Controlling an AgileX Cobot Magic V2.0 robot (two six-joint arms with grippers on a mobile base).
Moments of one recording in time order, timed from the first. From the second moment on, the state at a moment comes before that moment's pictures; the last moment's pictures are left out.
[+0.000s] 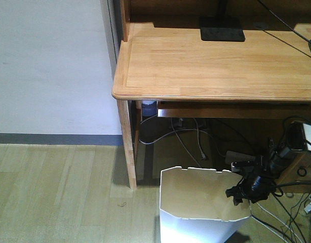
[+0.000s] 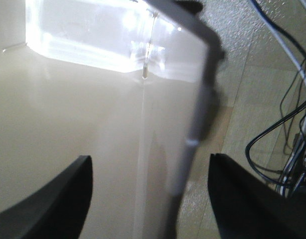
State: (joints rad) left arm 0.14 -0.01 0.03 0.04 0.35 -0.10; right arm -0.14 3.02 -1.54 0.05 0.28 -0.32
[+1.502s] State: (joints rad) left arm 0.14 -0.01 0.03 0.04 0.35 -0.10; right arm -0.23 2.34 -0.92 1.18 0.38 -1.48
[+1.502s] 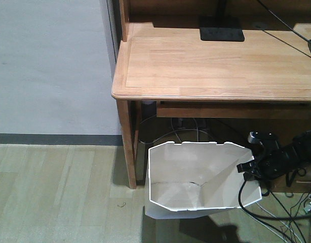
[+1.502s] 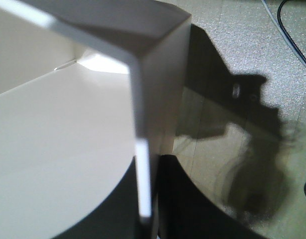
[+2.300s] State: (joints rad) left arm 0.14 -0.01 0.03 0.04 0.35 -0.10; right arm -0.24 2.23 -0.84 1.12 0.51 -1.49
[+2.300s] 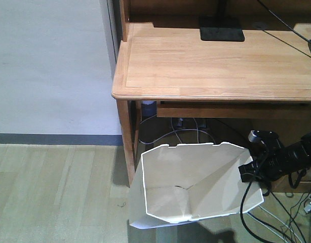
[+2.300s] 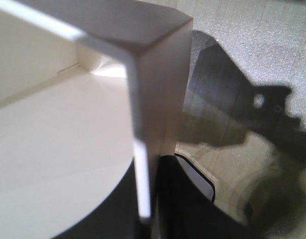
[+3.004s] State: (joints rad) left arm 0.14 -0.01 0.03 0.04 0.35 -0.10; right arm -0.24 2.23 -0.84 1.12 0.49 -1.49
